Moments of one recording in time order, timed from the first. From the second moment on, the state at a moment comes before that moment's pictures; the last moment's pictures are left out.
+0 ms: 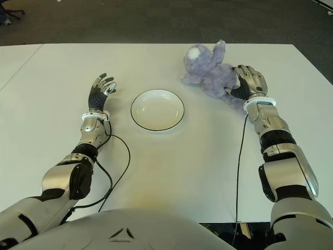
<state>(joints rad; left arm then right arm) -0.55 0.04 0.30 1.15 -0.06 -0.61 -0.07 -0.67 -0.72 0.33 0.97 -0.76 -0.22 -0.32</state>
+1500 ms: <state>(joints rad) -0.55 0.04 0.30 1.15 -0.05 -0.61 -0.06 -0.61 -0.62 0.33 1.03 -0.66 -0.37 -0.47</state>
